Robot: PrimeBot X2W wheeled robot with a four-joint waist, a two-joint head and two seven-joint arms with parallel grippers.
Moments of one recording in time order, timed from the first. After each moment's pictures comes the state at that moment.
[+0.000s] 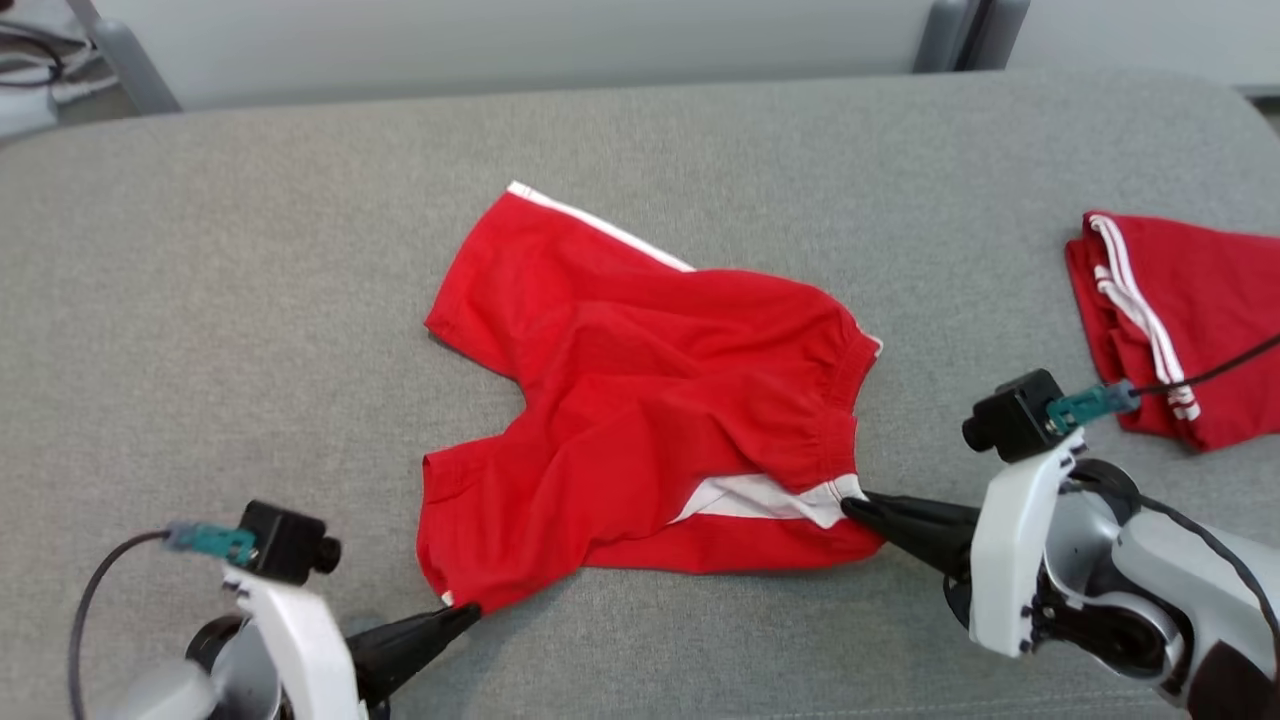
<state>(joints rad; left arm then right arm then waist) -0.50 0.83 -1.18 0.02 -1.47 -0.12 0.10 -0.78 -0.69 1.27 0.16 1.29 0.13 0.14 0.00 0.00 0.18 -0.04</state>
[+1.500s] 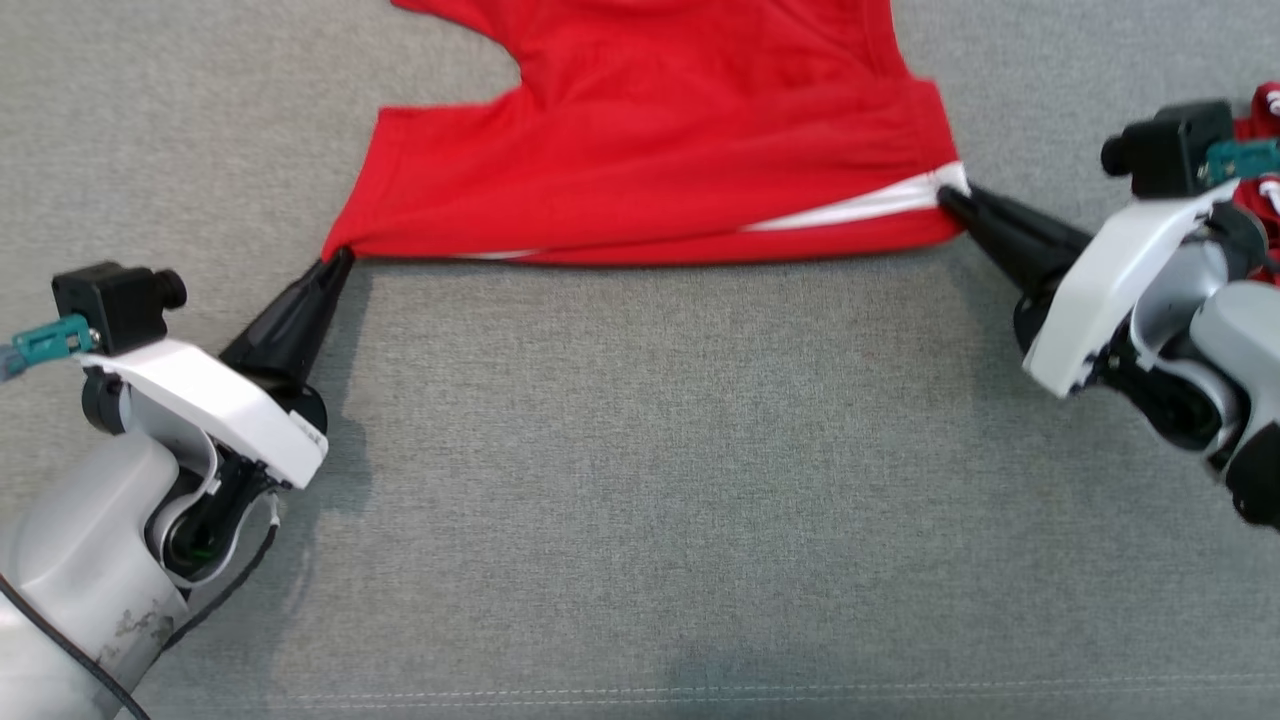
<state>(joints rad) -0.76 0.59 -0.94 0.47 -1.27 -0.13 -0.26 -1.09 -0.62 1.23 0.48 1.26 0.13 -0.07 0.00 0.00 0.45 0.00</state>
